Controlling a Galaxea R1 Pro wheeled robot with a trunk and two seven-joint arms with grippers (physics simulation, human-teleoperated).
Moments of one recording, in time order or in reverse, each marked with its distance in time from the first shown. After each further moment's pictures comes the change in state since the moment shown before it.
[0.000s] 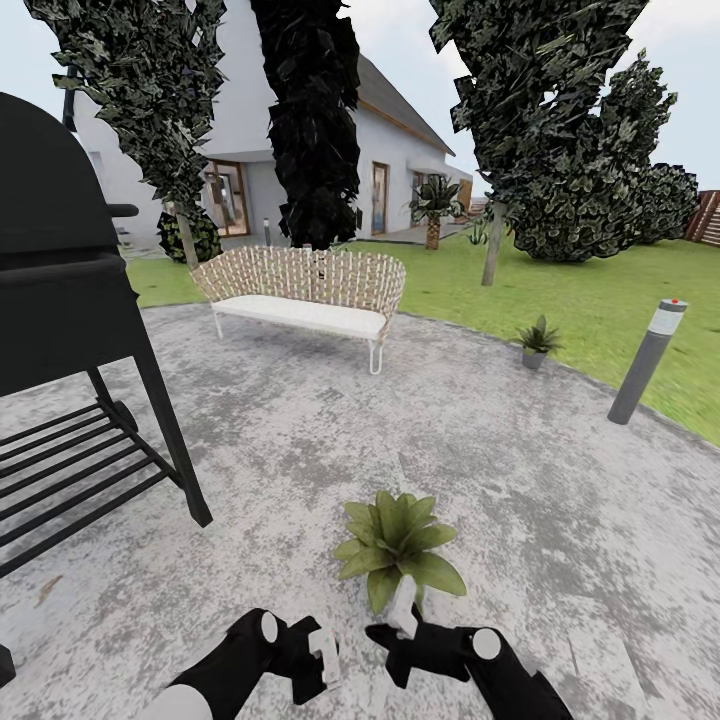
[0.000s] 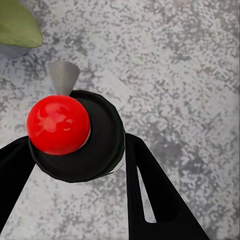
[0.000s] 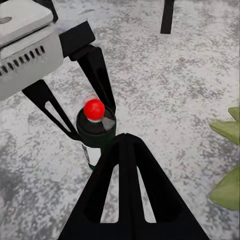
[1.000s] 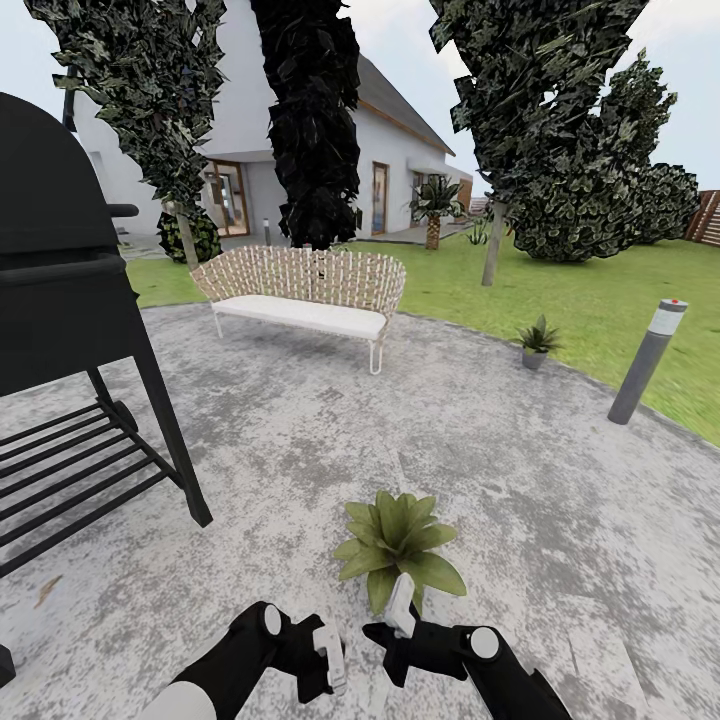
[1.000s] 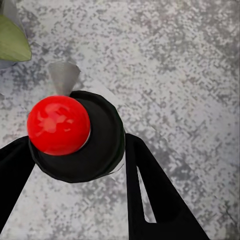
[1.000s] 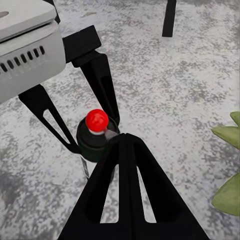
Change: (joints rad) left arm 0.000 -0.010 0.005 -0.037 0.014 0.017 -0.076; right arm 0.000 0.006 0.000 -0.005 0.000 0.000 0.006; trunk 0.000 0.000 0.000
